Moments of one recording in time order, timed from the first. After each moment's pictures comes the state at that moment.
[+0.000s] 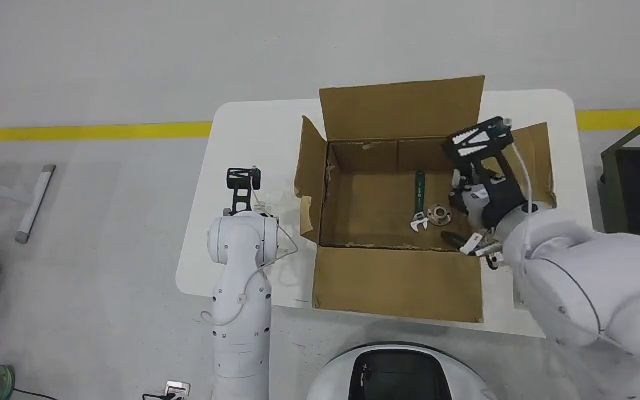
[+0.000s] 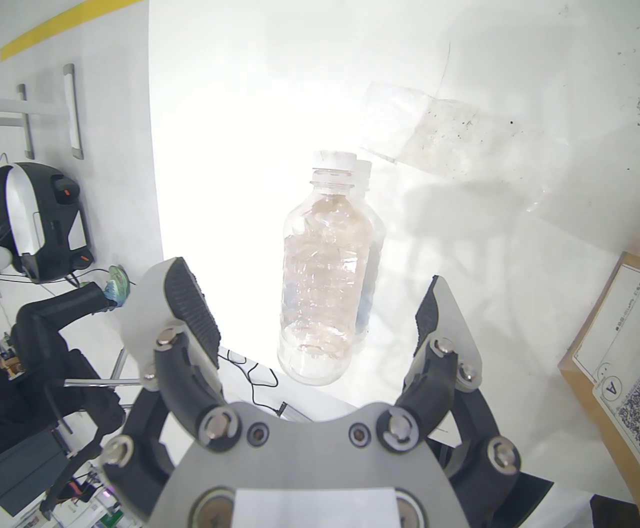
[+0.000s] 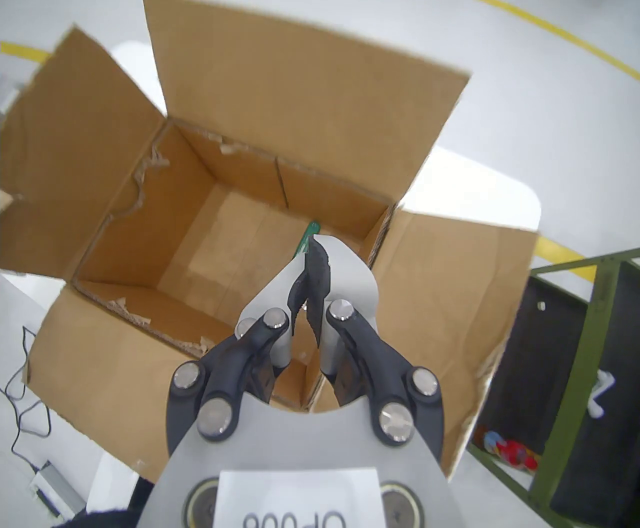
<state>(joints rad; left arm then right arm) 0.90 -1.64 -1.46 -1.61 1.92 -0.02 -1.37 -1.01 -1.30 1.23 -2.31 -1.51 0.19 1.49</state>
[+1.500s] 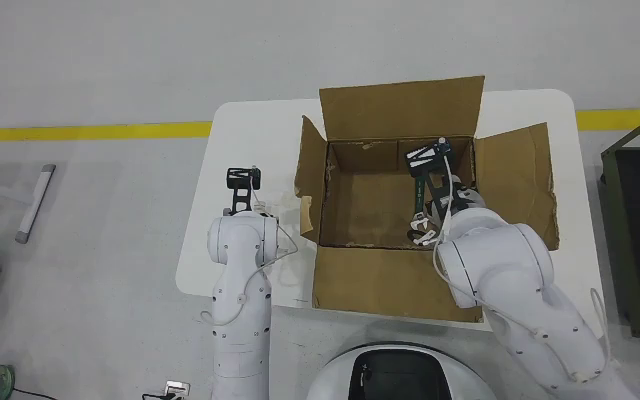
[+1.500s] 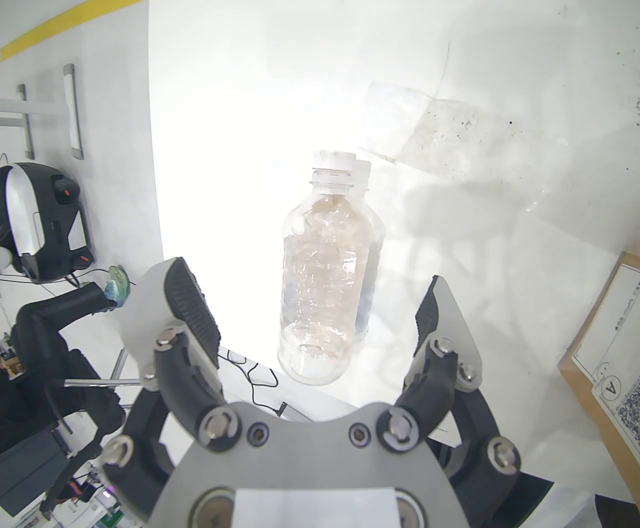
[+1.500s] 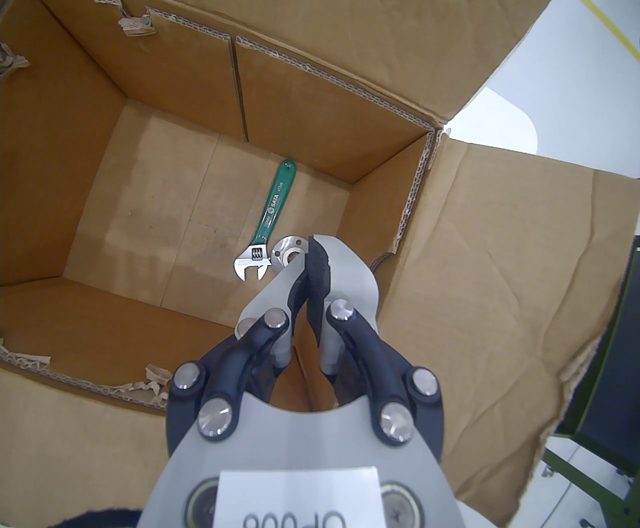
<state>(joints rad) 0.90 -1.64 -1.46 -1.61 1.92 -0.02 -1.37 -0.94 -1.33 1.08 -2.09 -1.74 0.28 1.54</state>
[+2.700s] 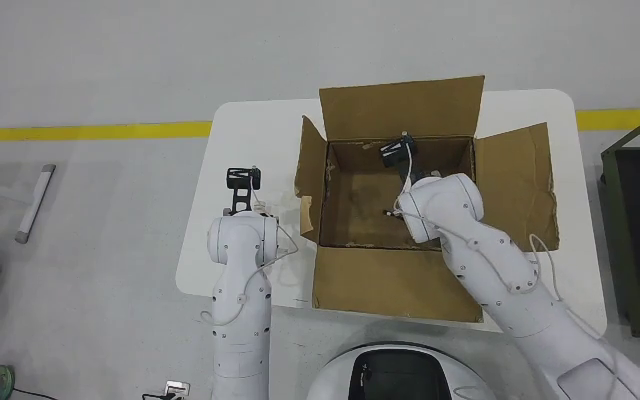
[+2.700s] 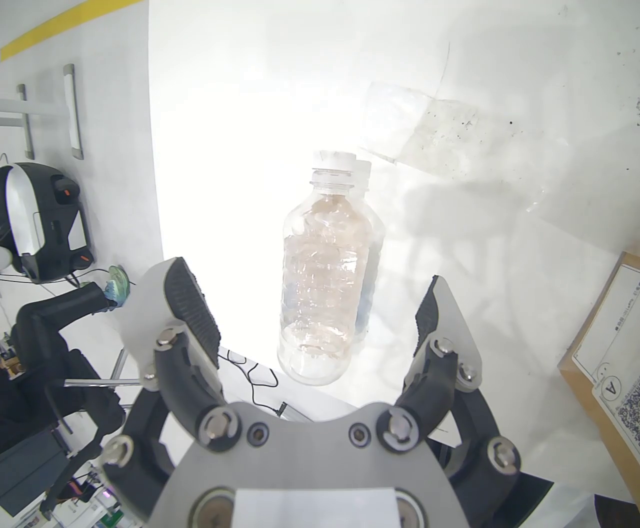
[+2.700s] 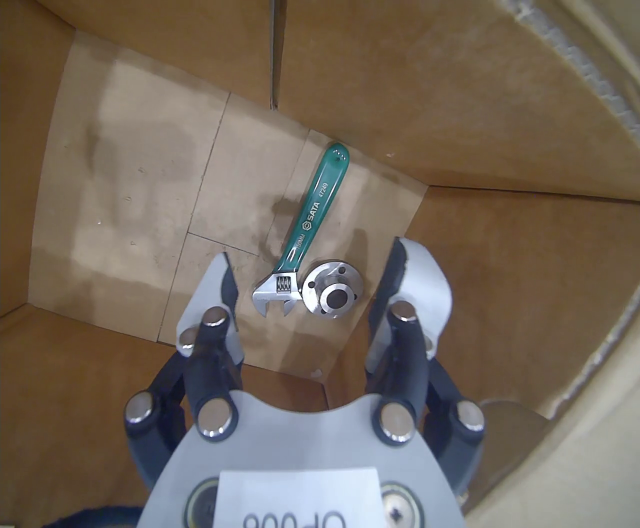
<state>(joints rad) 0.90 -1.64 -1.46 -1.61 1.92 -0.02 -1.37 -0.72 -1.43 1.02 -1.57 -1.57 0.29 1.49</state>
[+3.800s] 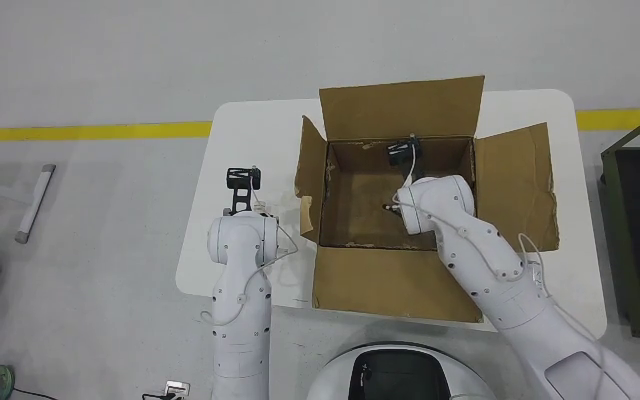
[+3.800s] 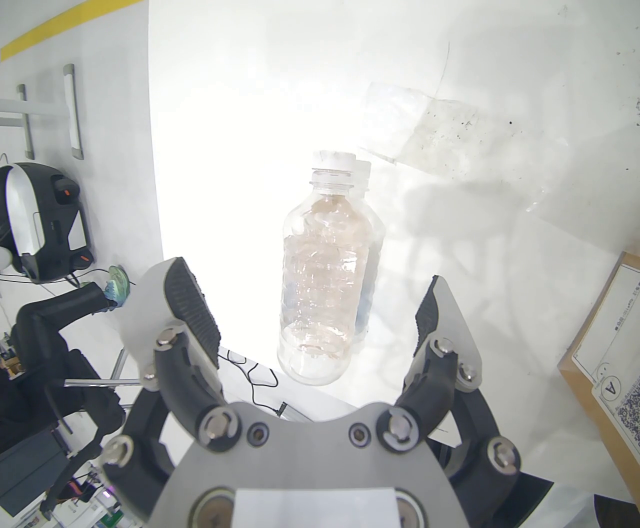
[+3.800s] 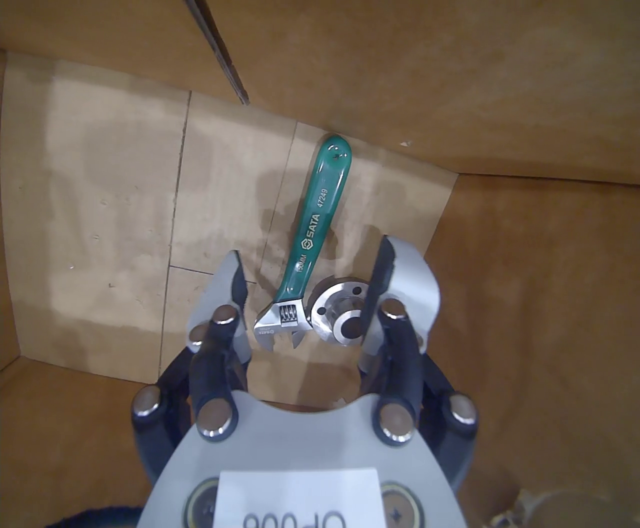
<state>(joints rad) 0.90 -1.64 -1.46 -1.61 1.92 -0.02 -1.37 -0.71 -1.47 1.06 -1.42 -1.56 0.39 1.39</state>
